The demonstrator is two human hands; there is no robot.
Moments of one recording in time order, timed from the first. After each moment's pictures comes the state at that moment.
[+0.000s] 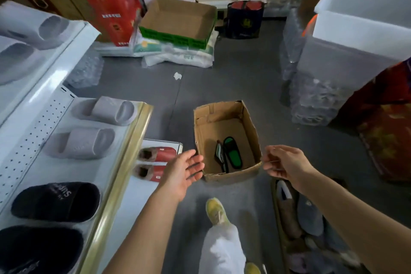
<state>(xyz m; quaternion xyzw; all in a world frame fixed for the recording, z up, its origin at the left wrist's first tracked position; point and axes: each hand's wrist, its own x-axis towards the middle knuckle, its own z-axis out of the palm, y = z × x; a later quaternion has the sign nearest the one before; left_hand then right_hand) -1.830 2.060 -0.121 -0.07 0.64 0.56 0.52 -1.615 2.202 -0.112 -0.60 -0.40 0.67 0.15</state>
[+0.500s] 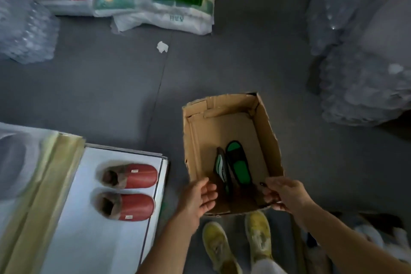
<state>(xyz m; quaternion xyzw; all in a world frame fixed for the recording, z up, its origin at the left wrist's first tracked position) -1.928 2.255 -0.392 -0.19 0.67 0.43 0.57 -1.737 2.379 -0.397 -0.68 -0.36 0.64 0.01</state>
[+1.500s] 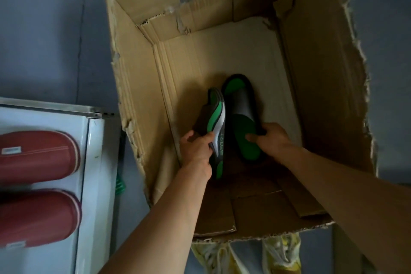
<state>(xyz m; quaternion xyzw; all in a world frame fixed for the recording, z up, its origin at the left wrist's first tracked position) -1.918 2.318 -0.787 -0.30 0.70 0.46 0.46 -1.777 2.420 -0.832 -0.65 -0.51 0.54 -0.18</state>
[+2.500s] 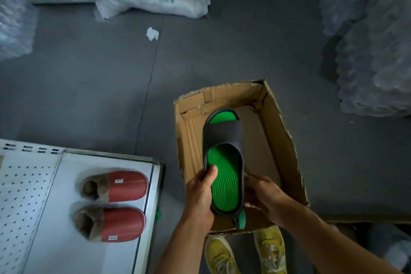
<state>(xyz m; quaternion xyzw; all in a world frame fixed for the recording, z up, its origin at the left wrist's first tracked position) -1.929 2.305 -0.510 -0.14 0.67 0.50 0.53 -1.807 2.389 -0.525 -0.58 -0.33 0.74 -0.06</state>
